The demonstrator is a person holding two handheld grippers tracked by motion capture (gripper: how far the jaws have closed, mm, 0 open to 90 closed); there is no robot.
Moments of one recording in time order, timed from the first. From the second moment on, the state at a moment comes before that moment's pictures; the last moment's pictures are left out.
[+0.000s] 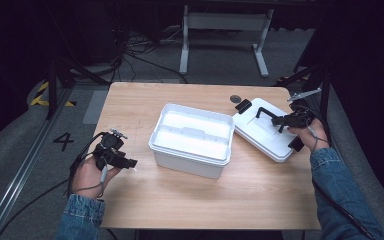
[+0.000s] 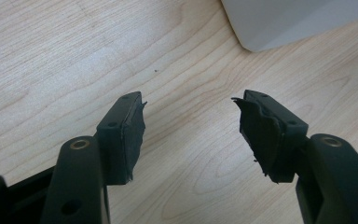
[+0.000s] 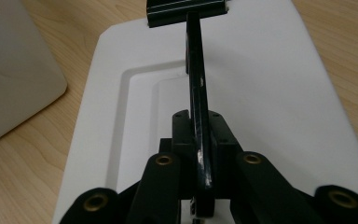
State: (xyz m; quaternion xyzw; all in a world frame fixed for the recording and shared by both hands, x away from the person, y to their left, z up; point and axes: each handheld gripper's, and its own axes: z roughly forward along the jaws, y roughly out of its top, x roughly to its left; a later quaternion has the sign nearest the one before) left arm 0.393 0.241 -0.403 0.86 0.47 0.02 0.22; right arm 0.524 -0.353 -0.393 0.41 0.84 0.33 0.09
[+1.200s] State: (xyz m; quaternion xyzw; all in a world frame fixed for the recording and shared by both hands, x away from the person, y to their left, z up) left arm 0.396 0.240 -0.405 0.86 0.47 0.02 0.22; right arm 0.527 -0.364 -0.428 0.47 0.81 0.34 0.05
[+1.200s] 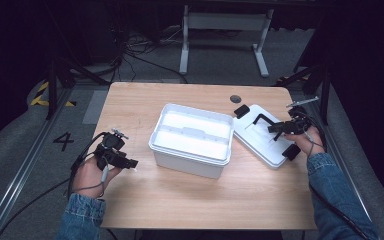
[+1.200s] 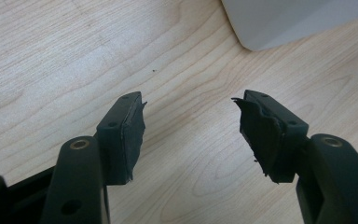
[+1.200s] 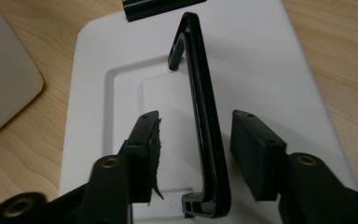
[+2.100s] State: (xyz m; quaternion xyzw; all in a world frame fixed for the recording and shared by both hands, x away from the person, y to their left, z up) left arm 0.389 0.239 -0.404 0.86 0.47 0.02 0.22; right arm 0.466 -0.339 -0.354 0.38 0.84 0.38 0.10
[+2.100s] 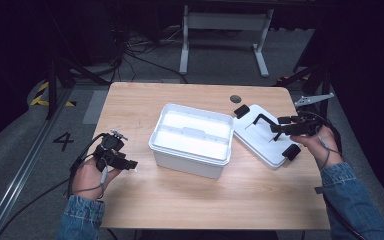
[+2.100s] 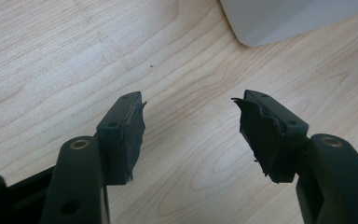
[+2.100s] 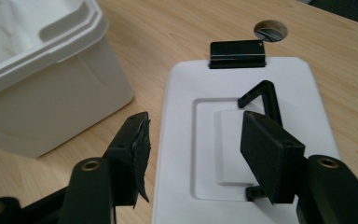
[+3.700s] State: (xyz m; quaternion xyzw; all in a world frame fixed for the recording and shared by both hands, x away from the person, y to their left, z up) left arm 0.394 0.235 -0.410 0.86 0.47 0.02 0.21; right arm 0.370 -0.262 -0.434 0.27 0.88 0.38 0.06
